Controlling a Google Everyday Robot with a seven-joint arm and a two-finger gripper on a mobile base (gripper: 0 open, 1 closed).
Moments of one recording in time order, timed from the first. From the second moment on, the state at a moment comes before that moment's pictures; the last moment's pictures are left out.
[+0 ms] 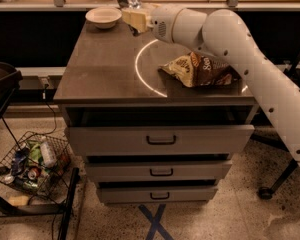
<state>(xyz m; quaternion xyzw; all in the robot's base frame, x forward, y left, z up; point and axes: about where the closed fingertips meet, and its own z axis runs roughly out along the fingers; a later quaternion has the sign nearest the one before) 0.729 0.025 0.998 -0.30 0.64 0.33 0.63</state>
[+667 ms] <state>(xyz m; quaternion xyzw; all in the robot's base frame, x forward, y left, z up) 0.694 0.039 0.997 -0.26 0.65 0.33 0.63</state>
